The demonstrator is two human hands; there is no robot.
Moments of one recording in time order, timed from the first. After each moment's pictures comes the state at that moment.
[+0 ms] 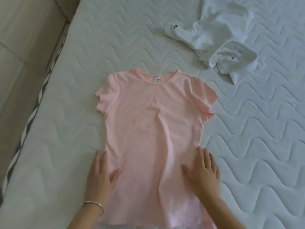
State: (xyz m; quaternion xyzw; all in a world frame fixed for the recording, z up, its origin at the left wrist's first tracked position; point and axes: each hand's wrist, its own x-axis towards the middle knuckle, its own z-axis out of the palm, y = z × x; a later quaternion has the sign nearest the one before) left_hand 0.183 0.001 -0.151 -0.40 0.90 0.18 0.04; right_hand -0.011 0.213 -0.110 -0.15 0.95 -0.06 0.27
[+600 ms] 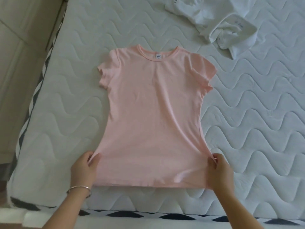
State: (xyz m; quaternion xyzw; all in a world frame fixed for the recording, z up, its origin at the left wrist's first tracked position) left_hand 0.253 0.016 -0.126 -0.56 0.76 0.33 -0.03; right_hand 0.036 0.293 -0.106 0.06 0.93 -0.27 0.24
